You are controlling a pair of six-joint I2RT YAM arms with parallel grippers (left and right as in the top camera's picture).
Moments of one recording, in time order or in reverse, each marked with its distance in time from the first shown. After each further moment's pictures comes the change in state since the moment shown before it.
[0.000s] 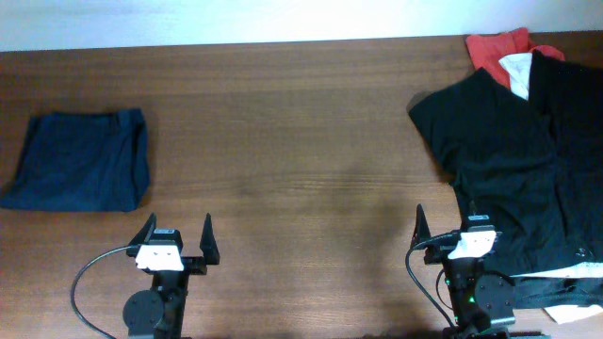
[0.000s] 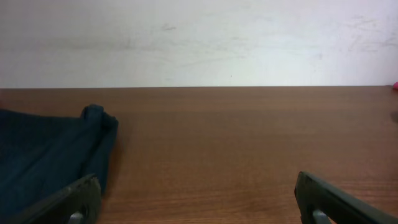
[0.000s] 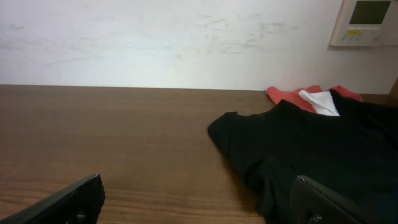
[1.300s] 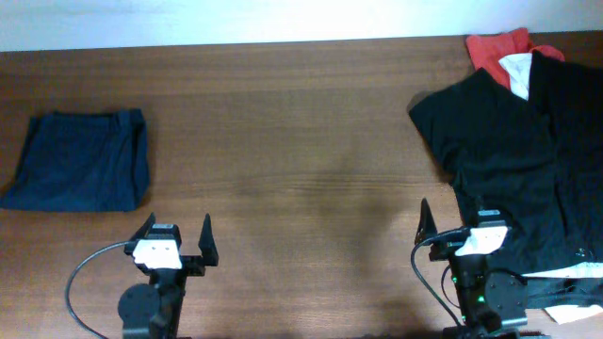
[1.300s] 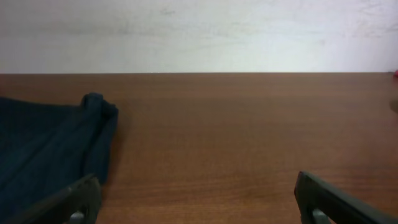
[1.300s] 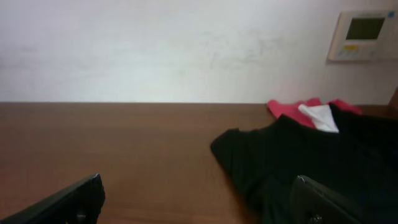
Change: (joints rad) left arm 0.000 0.113 0.121 -0.098 0.000 0.000; right arm 0.000 0.117 0.152 -0.014 -0.008 0.024
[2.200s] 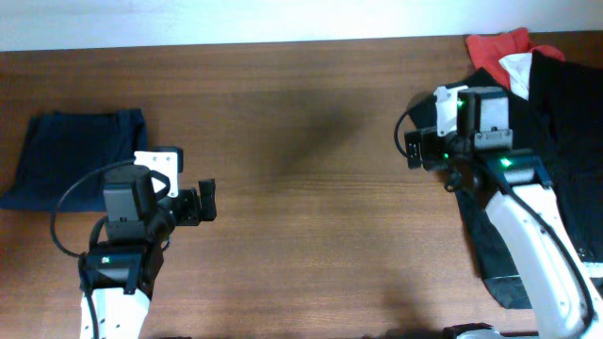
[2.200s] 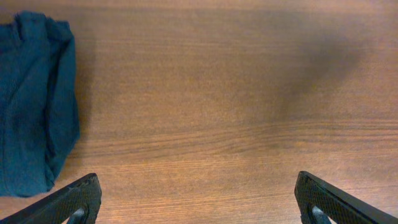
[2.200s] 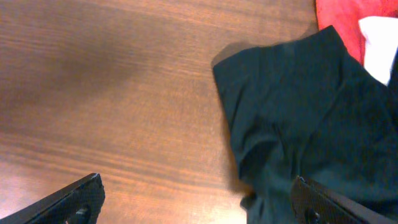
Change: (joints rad) left arm 0.000 0.872 0.663 -0.378 0.076 0.000; right arm -0.001 1.261 1.021 -0.576 0.005 -0.132
